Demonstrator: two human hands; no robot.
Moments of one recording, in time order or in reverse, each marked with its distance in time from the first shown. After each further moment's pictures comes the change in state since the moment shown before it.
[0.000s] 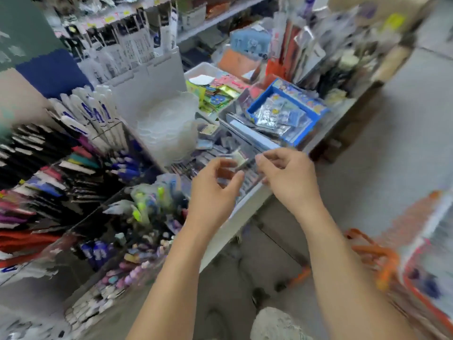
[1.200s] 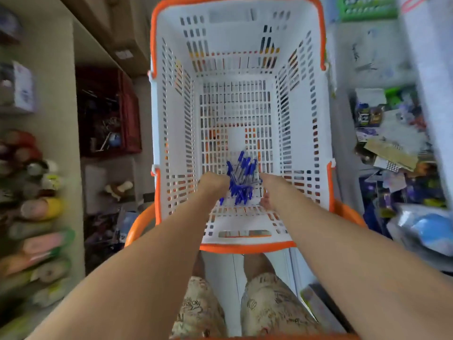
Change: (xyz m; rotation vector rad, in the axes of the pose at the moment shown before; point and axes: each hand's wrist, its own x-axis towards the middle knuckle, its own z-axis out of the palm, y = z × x) left_hand -0.126 -0.099 0.654 0.816 -0.904 -0.561; right_hand -0.090 0.563 -0.357 0.780 0.447 1.500
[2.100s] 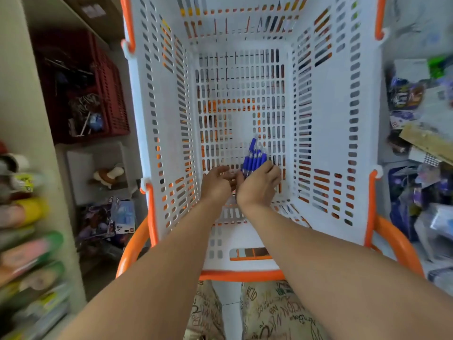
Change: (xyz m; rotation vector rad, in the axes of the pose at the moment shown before) left_hand 0.049 -0.029 0.015 -0.591 -0.144 0.017; right_hand 0.028 0.027 0.096 -0.626 0.599 -0.512
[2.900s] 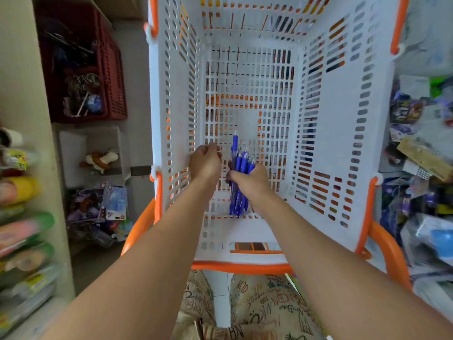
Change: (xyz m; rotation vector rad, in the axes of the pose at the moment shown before) left_hand 0.000 0.040 -0.018 0.055 0.230 0.106; right_hand -0.007 -0.018 -0.042 0.609 -0.585 0.090
